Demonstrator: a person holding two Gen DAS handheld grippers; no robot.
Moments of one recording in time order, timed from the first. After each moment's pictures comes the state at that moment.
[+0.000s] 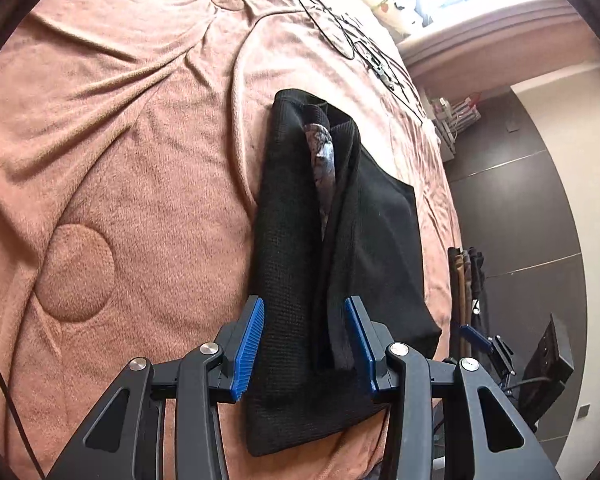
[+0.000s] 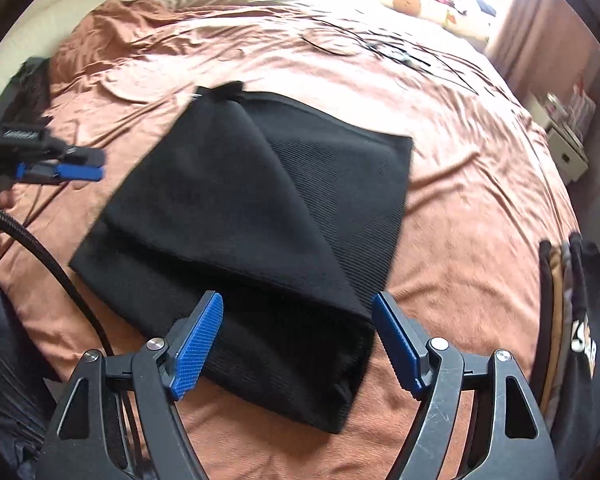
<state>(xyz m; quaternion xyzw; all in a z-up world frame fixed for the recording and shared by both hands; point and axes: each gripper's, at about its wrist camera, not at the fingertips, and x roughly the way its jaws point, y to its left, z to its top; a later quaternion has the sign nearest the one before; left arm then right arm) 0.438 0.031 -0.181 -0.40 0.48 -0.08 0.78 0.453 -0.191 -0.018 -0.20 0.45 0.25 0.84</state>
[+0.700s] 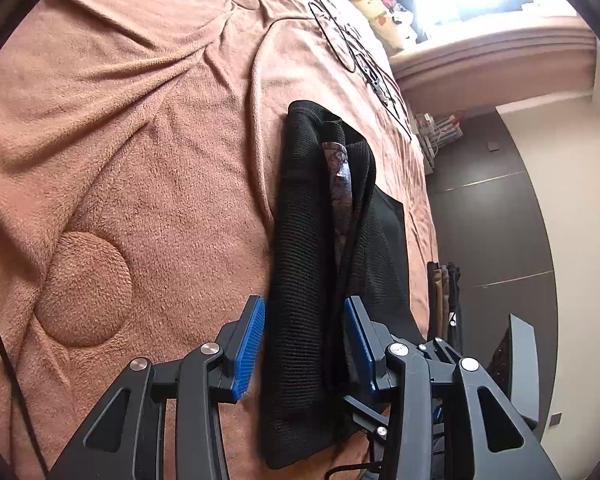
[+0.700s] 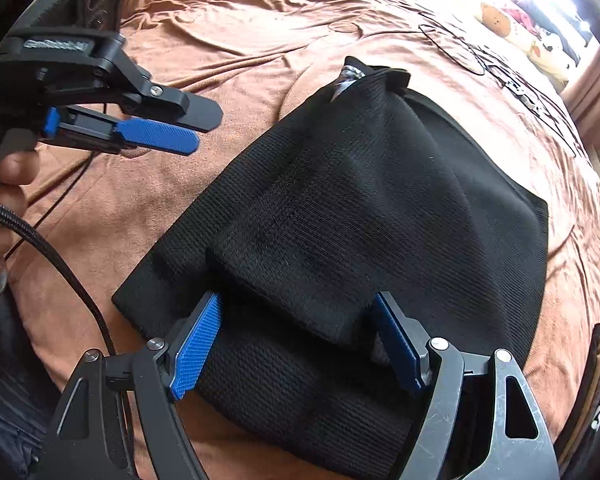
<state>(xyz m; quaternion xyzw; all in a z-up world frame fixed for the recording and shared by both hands) 0.433 0.062 -0.195 -0.45 0.45 -0.11 0.76 0.471 -0.063 -0.076 -0.27 0.47 0.32 0.78</state>
